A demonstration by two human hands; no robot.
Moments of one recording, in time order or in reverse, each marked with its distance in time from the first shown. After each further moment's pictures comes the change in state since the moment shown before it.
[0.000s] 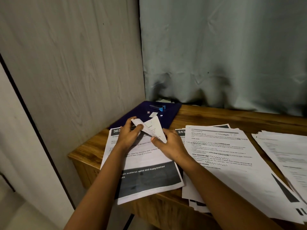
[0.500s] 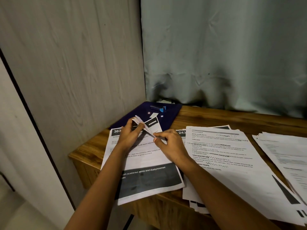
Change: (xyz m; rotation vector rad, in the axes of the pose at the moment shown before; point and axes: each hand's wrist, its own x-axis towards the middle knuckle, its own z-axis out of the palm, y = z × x) left_hand 0.005 -0.004 0.000 0.024 -0.031 0.006; right_hand -0.004 -0.002 -0.001 -0.035 0.047 -0.103
